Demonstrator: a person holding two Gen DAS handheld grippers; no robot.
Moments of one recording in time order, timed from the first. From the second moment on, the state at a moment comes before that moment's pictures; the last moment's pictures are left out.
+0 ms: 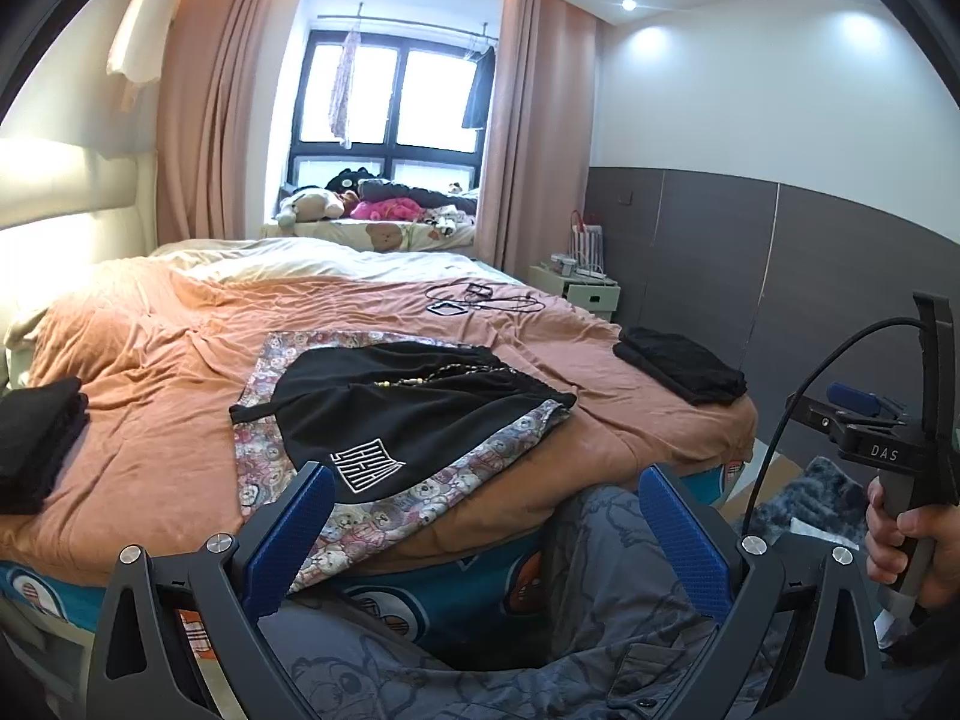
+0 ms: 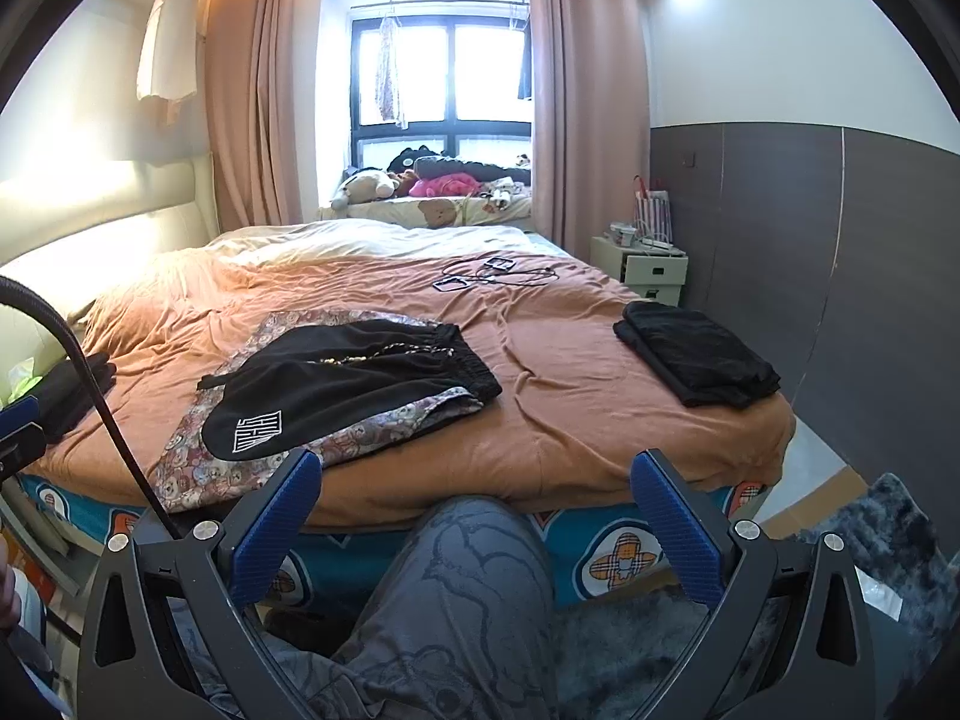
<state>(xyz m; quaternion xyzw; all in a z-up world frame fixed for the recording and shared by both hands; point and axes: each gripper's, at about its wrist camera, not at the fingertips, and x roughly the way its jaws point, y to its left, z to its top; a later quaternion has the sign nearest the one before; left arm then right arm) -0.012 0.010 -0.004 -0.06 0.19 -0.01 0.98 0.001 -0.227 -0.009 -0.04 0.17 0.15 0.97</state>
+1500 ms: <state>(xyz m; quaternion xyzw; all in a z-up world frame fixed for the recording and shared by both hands) -0.015 0.012 -0.002 -0.06 0.19 -0.02 0.98 -0.006 -0.218 -0.009 -0.05 0.17 0.15 0.97</state>
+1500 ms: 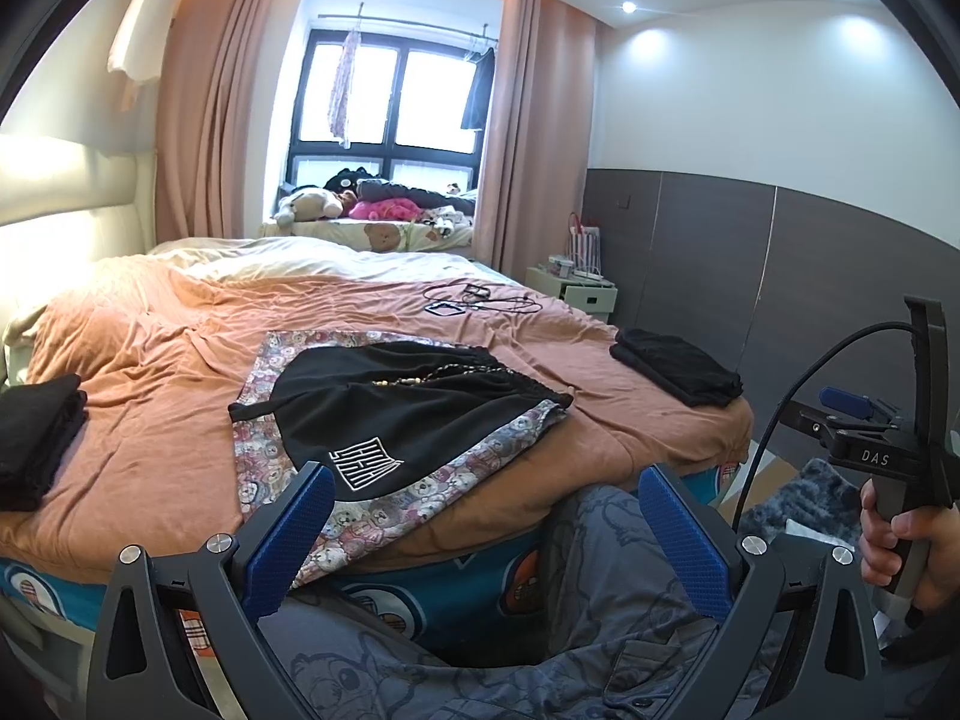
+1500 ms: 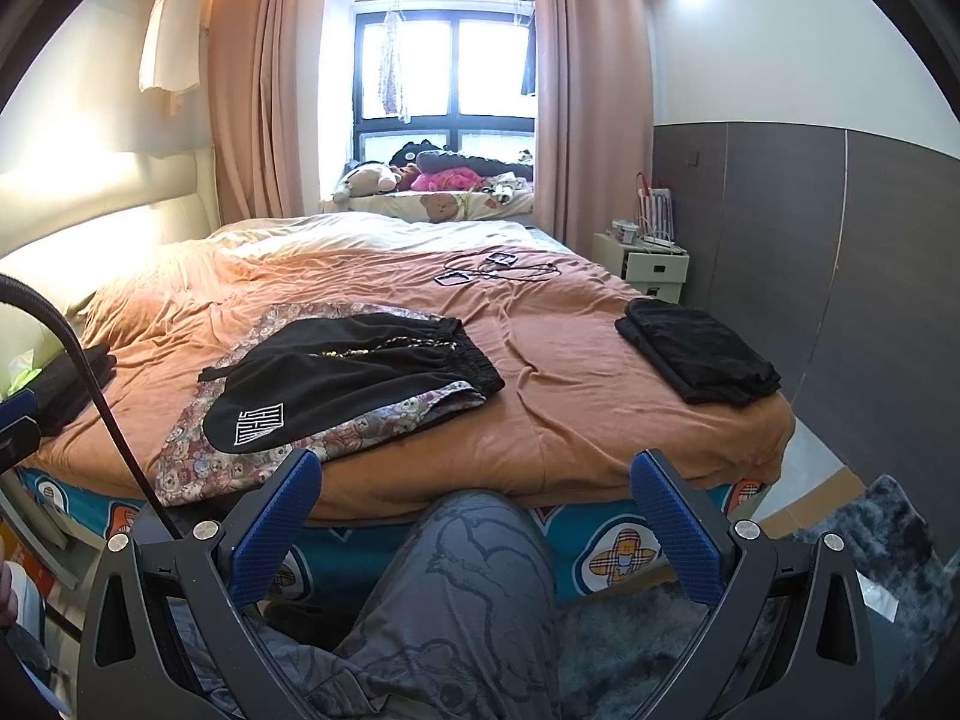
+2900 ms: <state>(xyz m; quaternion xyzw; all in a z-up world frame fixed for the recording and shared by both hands) 0.018 0.058 -0.056 -0.12 0.24 0.05 0.96 0.041 -0.205 -0.025 -0.07 0.20 0.19 0.96</state>
